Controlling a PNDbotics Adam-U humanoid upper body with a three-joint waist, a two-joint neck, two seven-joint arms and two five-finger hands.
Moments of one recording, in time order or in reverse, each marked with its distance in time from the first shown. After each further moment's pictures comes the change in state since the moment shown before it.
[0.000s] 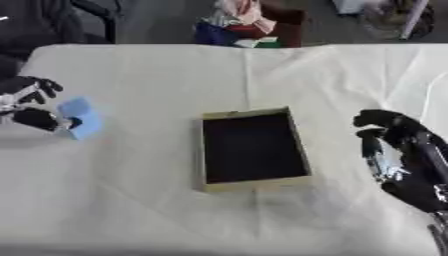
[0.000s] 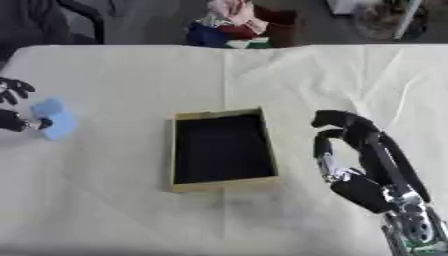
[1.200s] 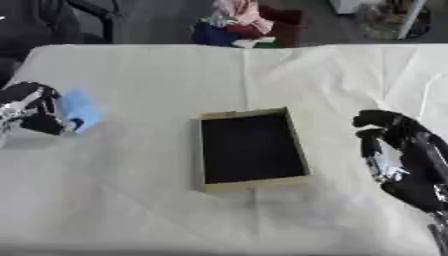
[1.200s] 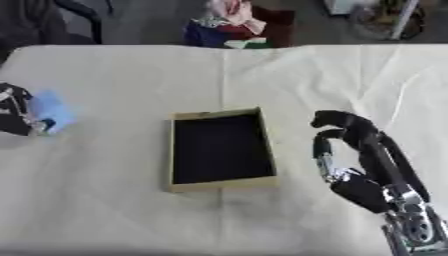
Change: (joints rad) left arm -0.016 -0.028 -0.015 -0.066 -0.004 -0.042 0.128; right arm 0.000 -0.005 0.000 0.000 0.000 0.001 0.002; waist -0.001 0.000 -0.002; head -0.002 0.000
